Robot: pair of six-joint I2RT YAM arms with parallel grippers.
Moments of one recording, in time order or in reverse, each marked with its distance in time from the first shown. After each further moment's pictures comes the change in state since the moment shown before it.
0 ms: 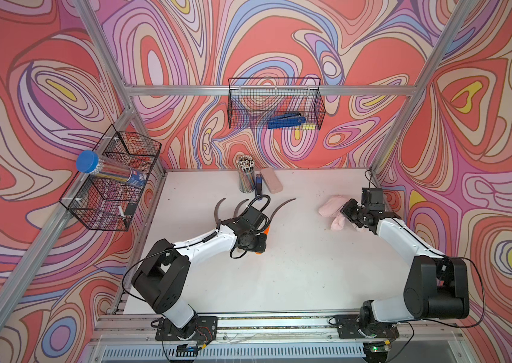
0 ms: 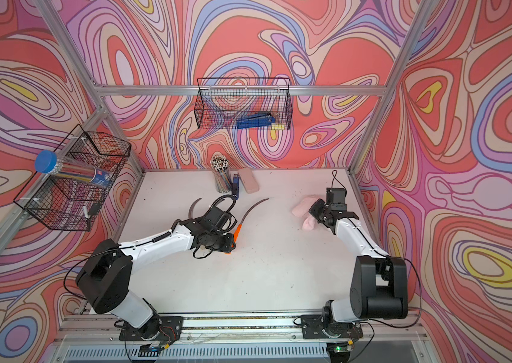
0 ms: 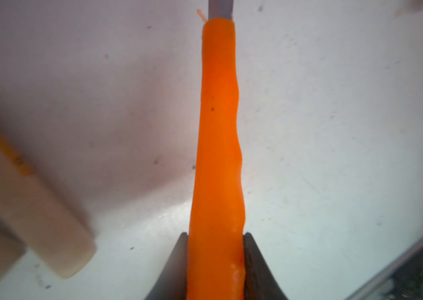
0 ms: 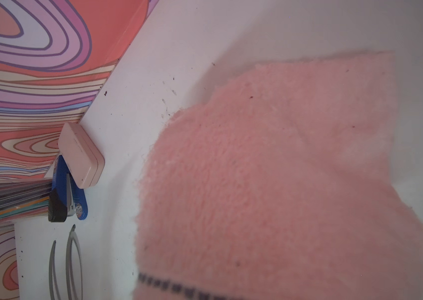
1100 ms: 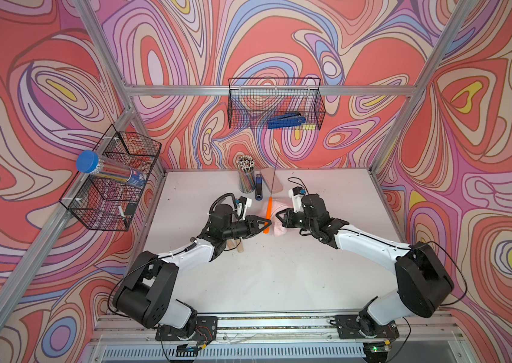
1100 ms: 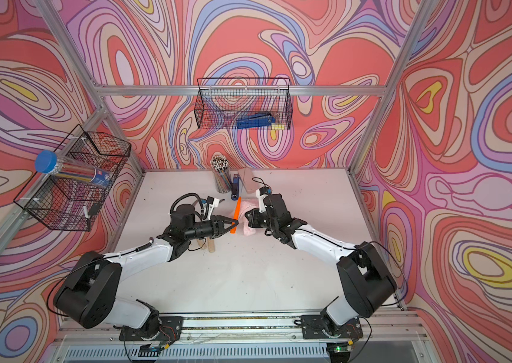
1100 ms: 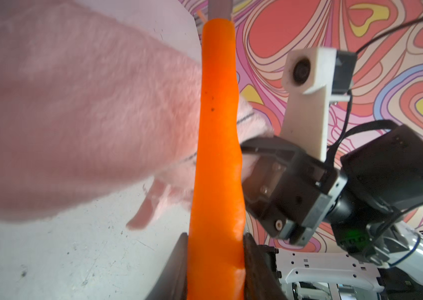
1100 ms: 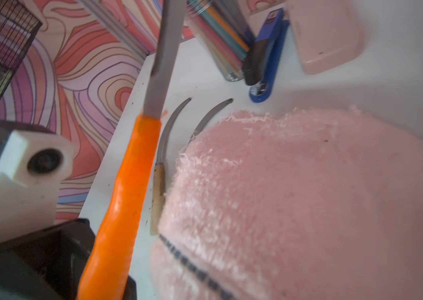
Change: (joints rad) left arm 0.272 -0.188 -0.382 0.951 0.515 -0.458; right arm 0.644 0.108 0.011 0.381 -0.114 -0.137
